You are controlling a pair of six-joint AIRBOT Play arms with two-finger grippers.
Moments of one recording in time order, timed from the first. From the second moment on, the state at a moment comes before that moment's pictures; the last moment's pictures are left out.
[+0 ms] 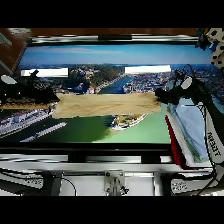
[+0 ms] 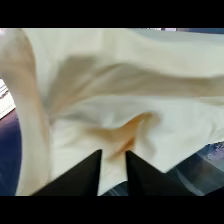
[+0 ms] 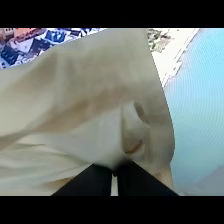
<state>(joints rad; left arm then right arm) 0.25 -1.65 1.36 0.92 -1.23 -1.23 -0.07 -1.60 1.27 -1.26 0.96 1.63</state>
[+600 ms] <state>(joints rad) 0.26 -1.64 1.53 0.90 -1.33 -1.23 -0.07 -1.61 1.28 -1.28 0.92 1.60</state>
